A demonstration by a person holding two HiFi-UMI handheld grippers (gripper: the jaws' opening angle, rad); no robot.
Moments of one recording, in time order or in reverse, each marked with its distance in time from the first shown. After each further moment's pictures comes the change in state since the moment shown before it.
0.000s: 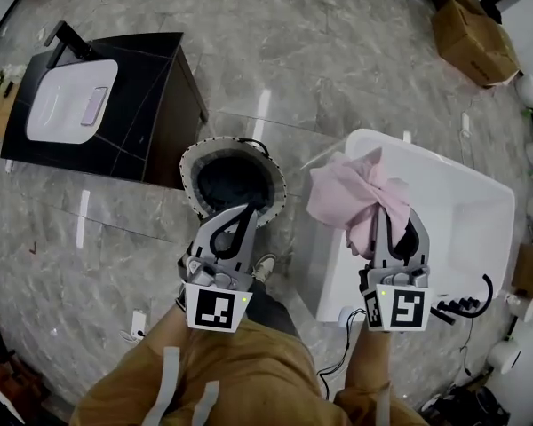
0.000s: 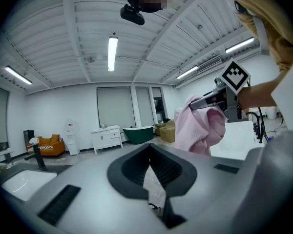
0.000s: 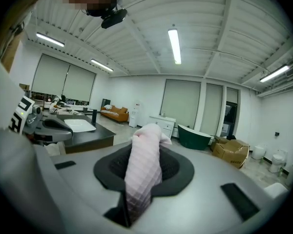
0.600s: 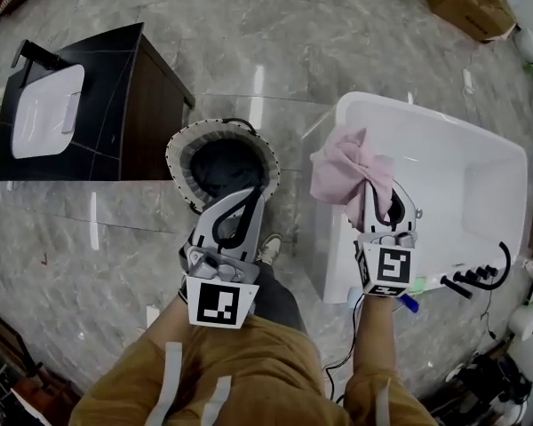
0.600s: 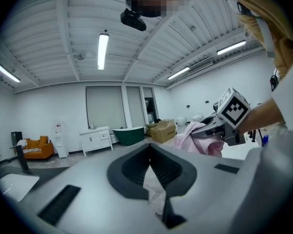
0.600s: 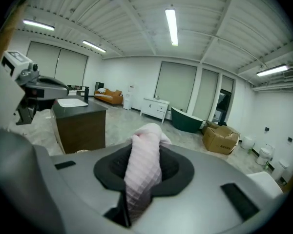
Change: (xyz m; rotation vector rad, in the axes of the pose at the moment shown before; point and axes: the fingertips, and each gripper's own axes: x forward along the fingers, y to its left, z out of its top) left arm 0.044 -0.052 -0.003 0.016 0.011 -0.111; right arm 0.015 -0.040 -0.135 -0.013 0.212 -0.060
